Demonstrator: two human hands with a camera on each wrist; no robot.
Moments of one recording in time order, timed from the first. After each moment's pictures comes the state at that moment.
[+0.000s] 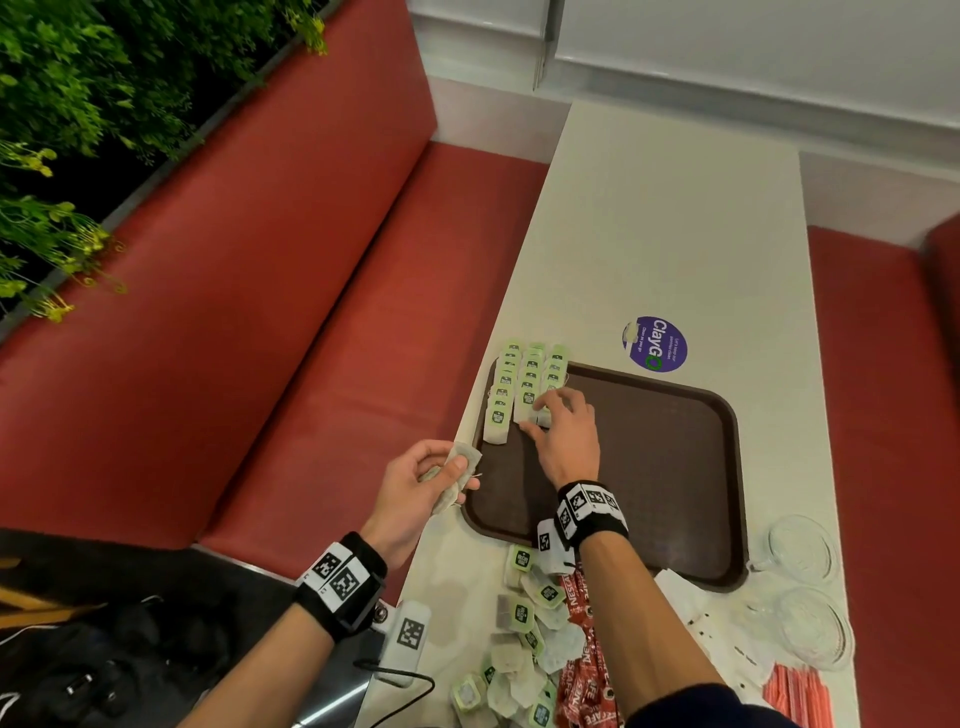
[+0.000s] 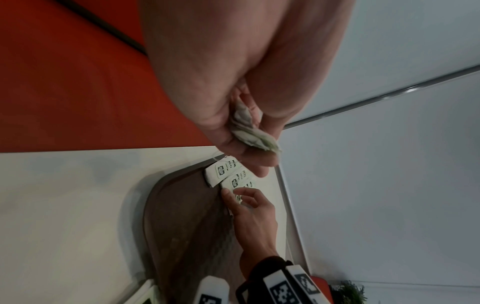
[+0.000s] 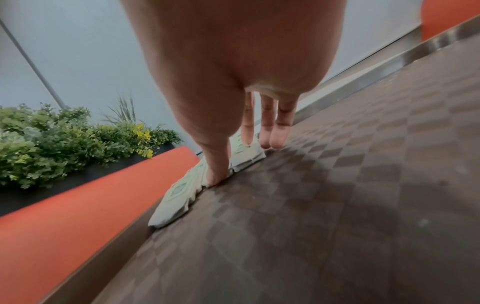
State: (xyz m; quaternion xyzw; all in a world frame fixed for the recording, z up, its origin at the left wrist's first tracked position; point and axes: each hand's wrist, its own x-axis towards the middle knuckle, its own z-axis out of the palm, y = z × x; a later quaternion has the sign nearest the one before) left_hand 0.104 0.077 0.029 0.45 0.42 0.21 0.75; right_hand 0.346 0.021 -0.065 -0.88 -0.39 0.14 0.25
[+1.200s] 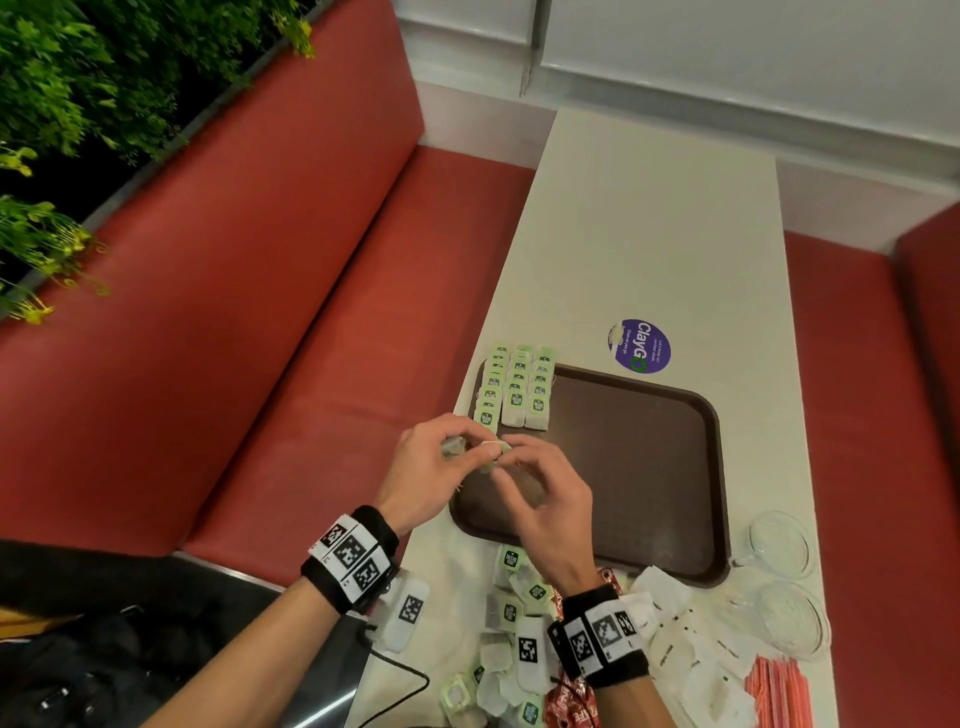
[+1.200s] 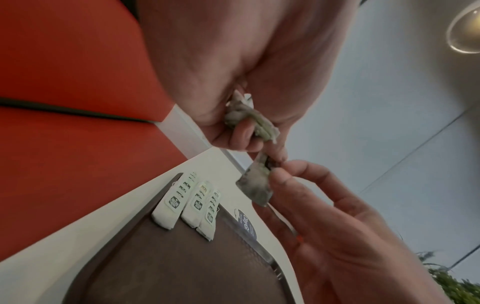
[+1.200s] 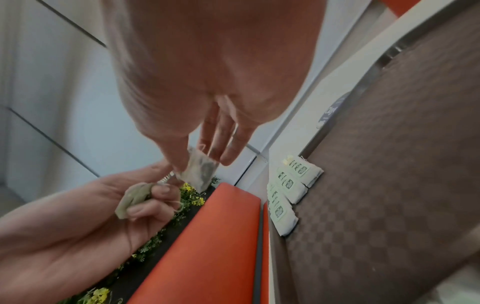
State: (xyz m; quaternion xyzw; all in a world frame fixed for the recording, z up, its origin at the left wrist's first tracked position) left_hand 0.134 0.090 0.069 0.74 0.35 0.19 0.55; right_hand 0.257 -0.056 0.037 -0.70 -0.42 0.17 0.56
